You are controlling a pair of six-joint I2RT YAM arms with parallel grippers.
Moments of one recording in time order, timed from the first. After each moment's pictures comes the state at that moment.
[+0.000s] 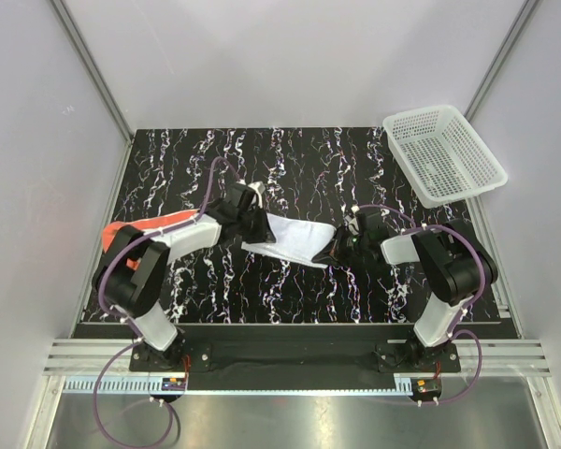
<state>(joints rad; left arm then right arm) -0.52 1.65 0.94 -0.16 0.26 -0.59 0.37 1.75 0.63 0.29 -0.62 0.94</state>
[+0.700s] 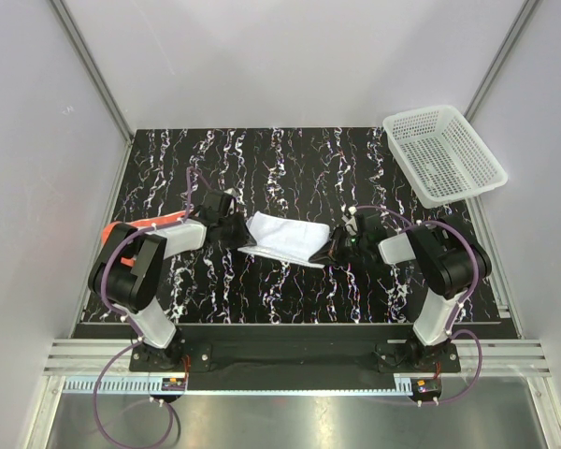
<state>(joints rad) -0.36 1.68 0.82 -0.08 0.25 -0.67 0.37 1.81 0.63 0.38 -0.68 0.97</state>
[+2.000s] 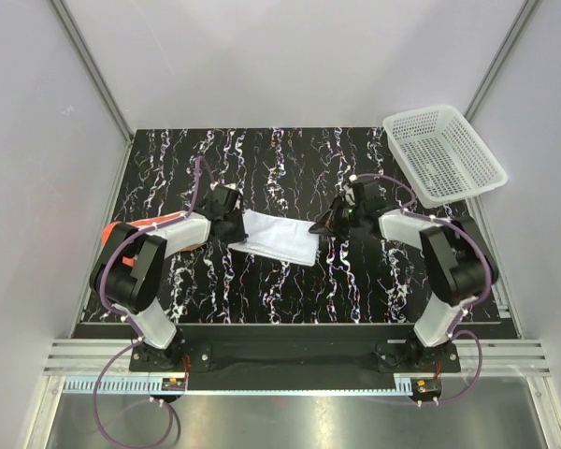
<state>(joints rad) -0.40 1.68 0.92 -0.24 0.02 -0.54 0.36 1.71 0.92 0.03 -0.54 0.89</state>
